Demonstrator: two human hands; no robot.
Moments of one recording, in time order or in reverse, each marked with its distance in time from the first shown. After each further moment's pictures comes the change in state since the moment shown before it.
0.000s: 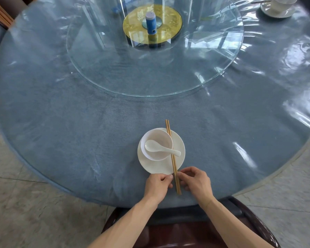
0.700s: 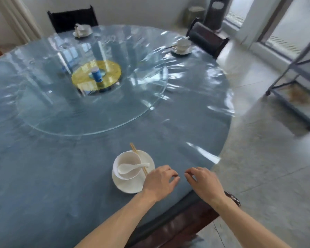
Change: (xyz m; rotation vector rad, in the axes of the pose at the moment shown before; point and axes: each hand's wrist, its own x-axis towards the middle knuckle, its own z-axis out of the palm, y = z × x) left_hand -0.034 0.083 0.018 0.835 -0.183 0.996; right_hand -0.087 -0.002 -0.093 -0.688 0.431 -0.292
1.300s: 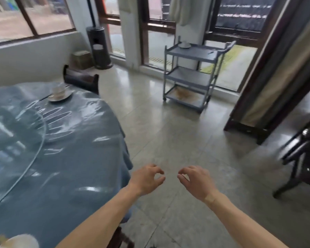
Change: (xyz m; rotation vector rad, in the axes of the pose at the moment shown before) left_hand 0.133 0.314 0.096 0.149 -0.279 0.509; right_hand -0.150 0.285 -0.142 0.017 0.273 0.454
